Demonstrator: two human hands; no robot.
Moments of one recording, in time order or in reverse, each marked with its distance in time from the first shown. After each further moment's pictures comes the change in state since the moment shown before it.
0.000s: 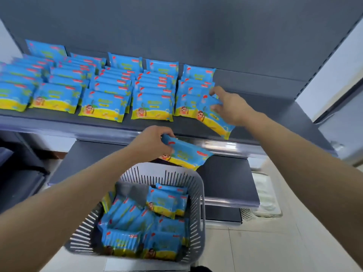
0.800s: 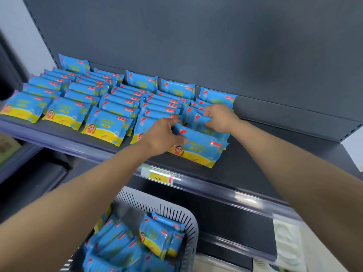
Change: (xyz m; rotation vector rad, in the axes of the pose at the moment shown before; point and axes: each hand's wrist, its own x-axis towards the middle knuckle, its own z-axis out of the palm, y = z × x) left_hand 0.109 0.034 -0.021 -0.205 0.223 -0.122; right_hand 0.147 0.012 0.024 -0.034 -0.131 -0.218
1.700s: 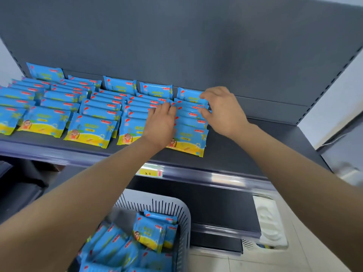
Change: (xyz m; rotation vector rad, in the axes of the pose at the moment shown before) left_hand 0.015 0.013 0.029 0.928 0.277 0.410; right_hand -0.114 -0.028 -0.056 -0.111 0.404 -0.044
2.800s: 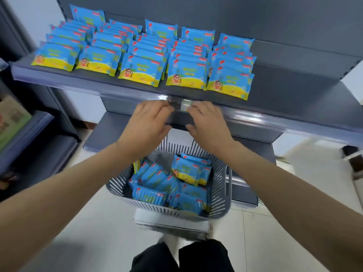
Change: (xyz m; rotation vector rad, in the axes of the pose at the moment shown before) left_hand -0.239 -0.086 -0.052 -0.108 0.119 0.178; right_hand -0.136 -0.188 0.098 0.043 -0.098 -0.105
